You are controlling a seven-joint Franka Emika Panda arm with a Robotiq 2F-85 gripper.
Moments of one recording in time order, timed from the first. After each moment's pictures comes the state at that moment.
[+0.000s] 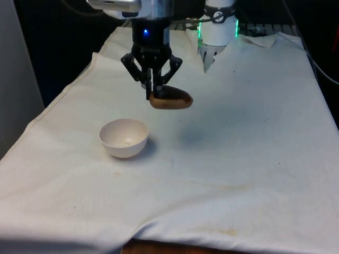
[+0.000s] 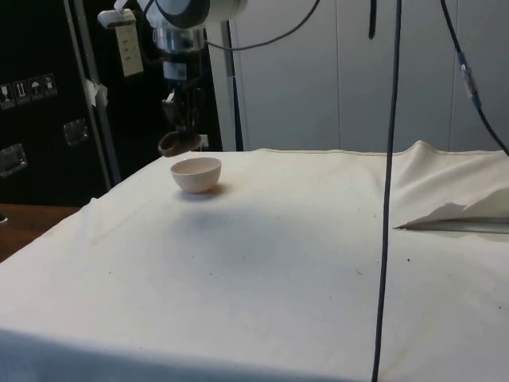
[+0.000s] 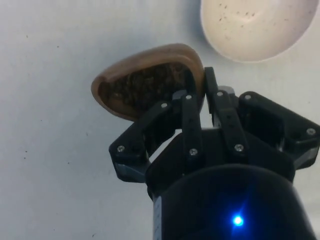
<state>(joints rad) -0.03 0.52 -0.17 -1.71 0.10 2.35 -0.19</state>
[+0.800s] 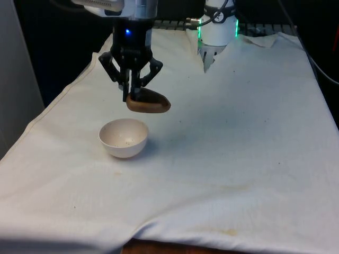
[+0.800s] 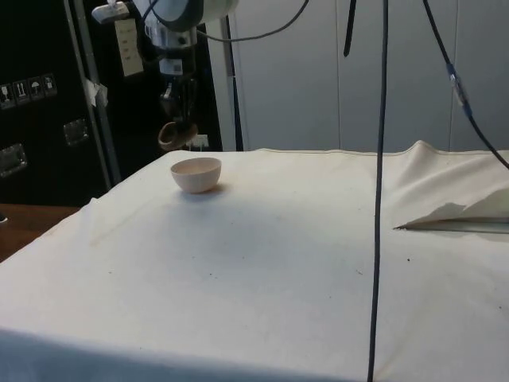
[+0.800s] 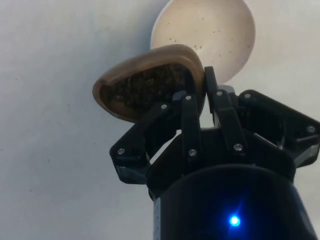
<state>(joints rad) -0.03 0.60 -0.22 -1.58 0.03 2.33 -0.22</state>
